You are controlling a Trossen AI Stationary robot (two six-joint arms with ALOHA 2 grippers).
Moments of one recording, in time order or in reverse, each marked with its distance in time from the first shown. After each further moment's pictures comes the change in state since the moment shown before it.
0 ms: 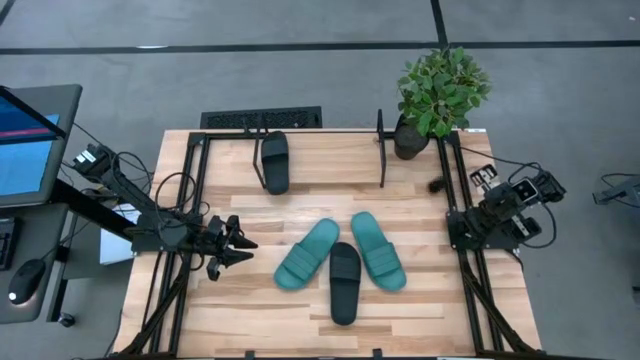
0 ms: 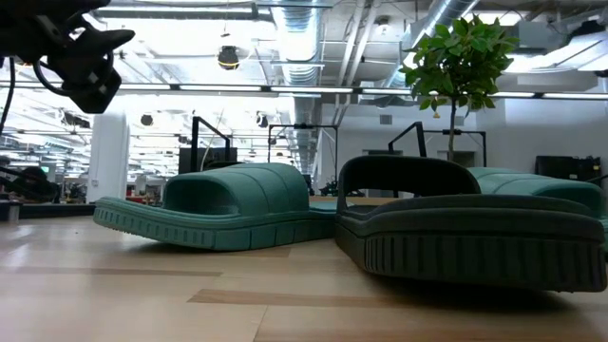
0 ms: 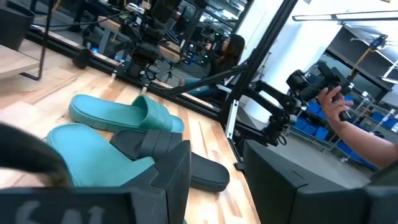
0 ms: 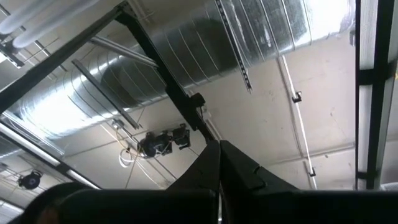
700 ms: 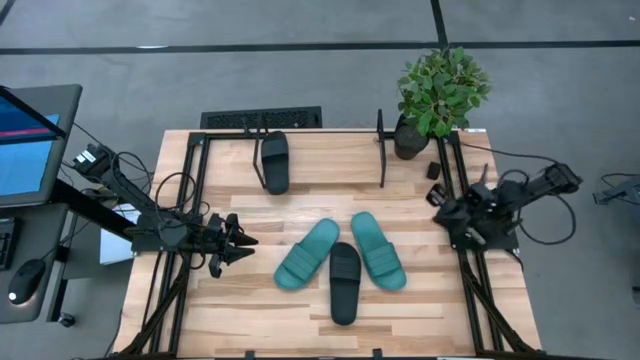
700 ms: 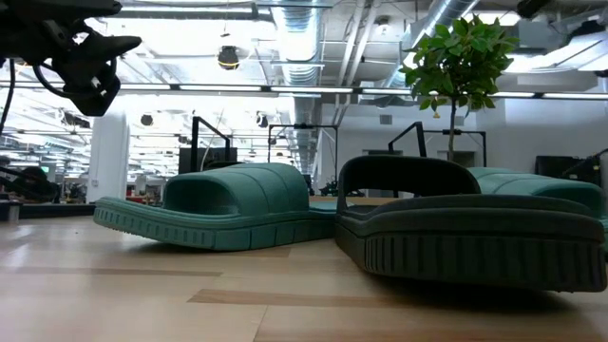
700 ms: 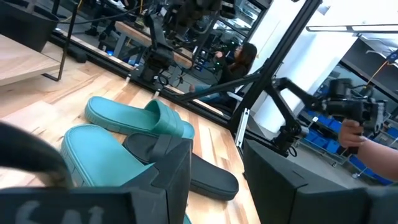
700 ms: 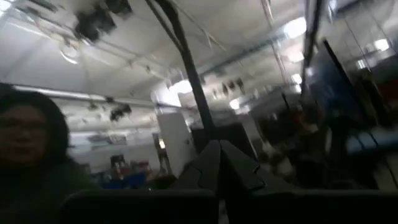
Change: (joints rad) left arm 0.000 0.000 0.001 -0.001 -0.055 -0.026; right arm 0.002 0.319 0.232 -0.626 0.184 0.293
